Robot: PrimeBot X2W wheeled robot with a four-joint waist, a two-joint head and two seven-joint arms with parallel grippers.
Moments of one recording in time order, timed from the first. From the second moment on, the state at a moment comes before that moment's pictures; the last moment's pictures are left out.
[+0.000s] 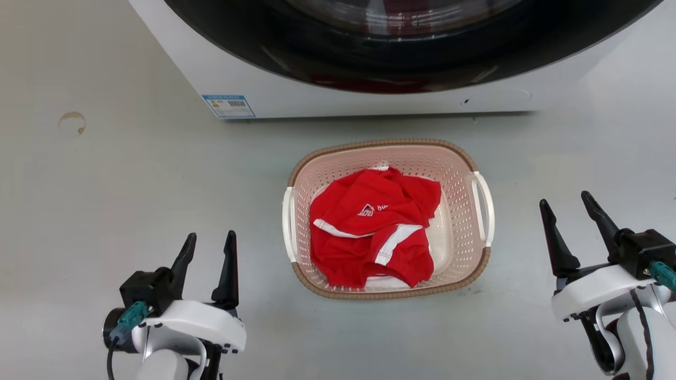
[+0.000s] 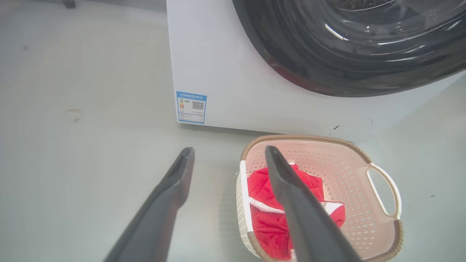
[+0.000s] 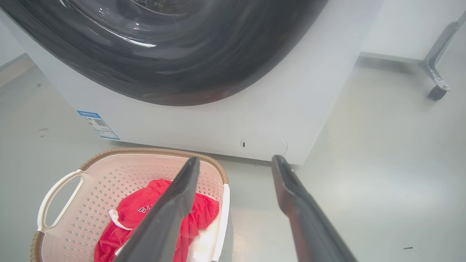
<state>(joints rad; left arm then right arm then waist) -0.19 0.10 -0.20 0.33 -0.38 -0.02 -0.20 -0.21 -0.04 0.14 0.32 0.22 0.13 -0.25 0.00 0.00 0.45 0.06</state>
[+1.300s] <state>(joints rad) -0.74 0.03 -0.46 0.79 -0.54 -0.12 -0.25 -0.56 -0.05 0.21 0.58 0.29 0.13 -0.25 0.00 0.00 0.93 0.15</state>
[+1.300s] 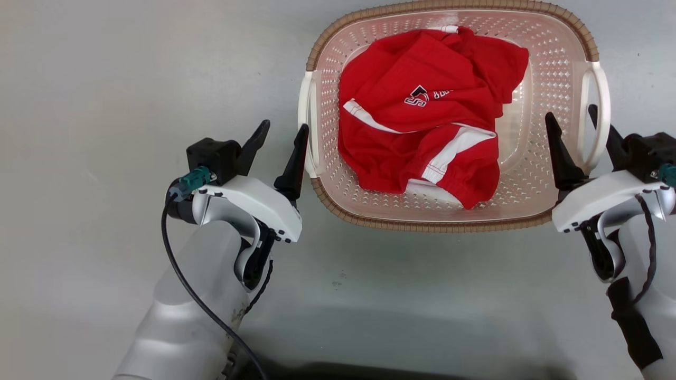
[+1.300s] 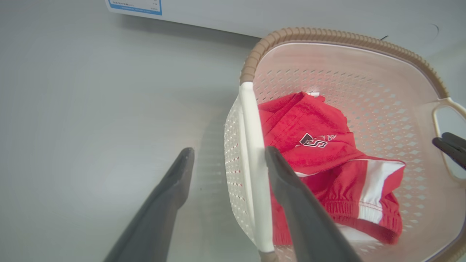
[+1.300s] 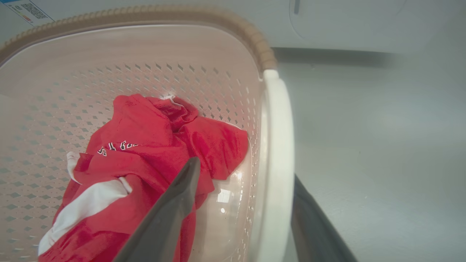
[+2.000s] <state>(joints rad) -0.90 0.06 -0.62 0.94 -0.68 -0.13 -0.26 -0.74 -0.08 0.31 0.74 0.36 0.14 -0.27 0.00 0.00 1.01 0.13</state>
